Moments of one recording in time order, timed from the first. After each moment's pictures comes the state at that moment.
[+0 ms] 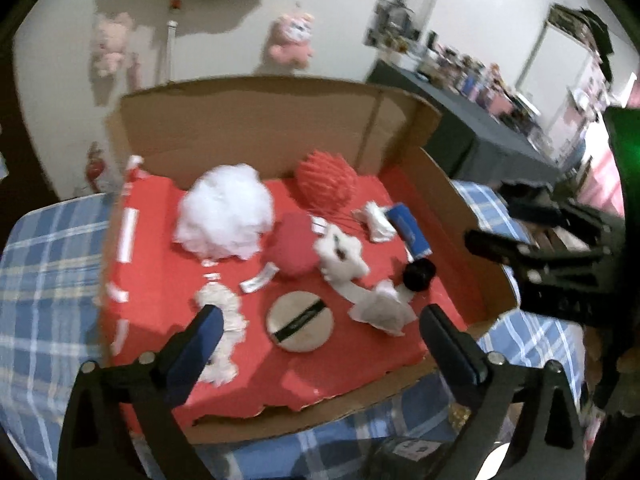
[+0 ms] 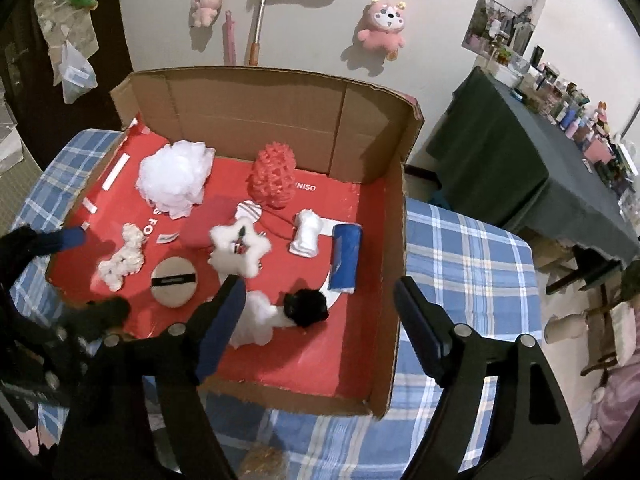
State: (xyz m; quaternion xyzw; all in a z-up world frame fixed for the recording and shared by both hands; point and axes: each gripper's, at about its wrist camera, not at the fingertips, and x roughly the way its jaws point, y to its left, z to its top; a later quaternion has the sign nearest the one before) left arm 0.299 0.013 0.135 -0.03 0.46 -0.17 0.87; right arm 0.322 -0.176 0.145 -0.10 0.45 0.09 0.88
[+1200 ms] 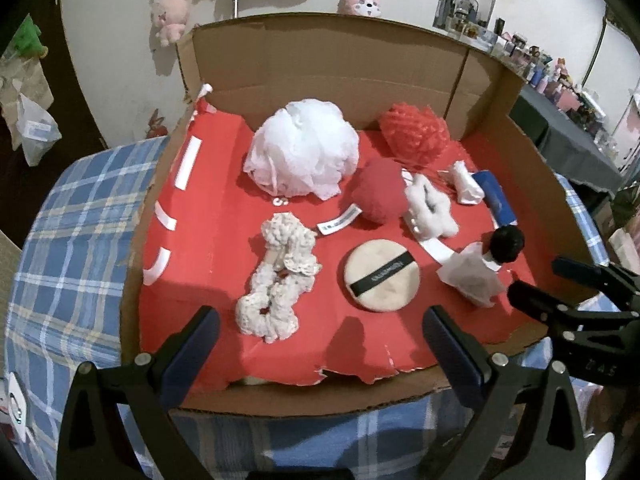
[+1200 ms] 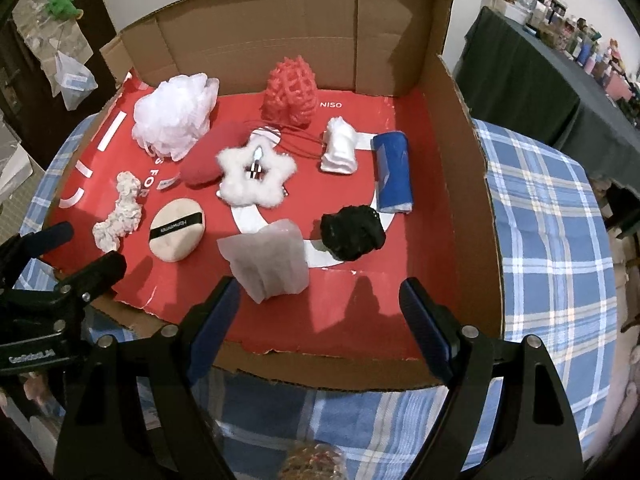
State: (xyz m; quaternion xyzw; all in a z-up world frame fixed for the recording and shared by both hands) left arm 0.289 0.036 0.086 -0.02 0.49 -0.04 0.87; right arm 0.312 -0.175 0.067 -0.02 0.51 0.10 0.85
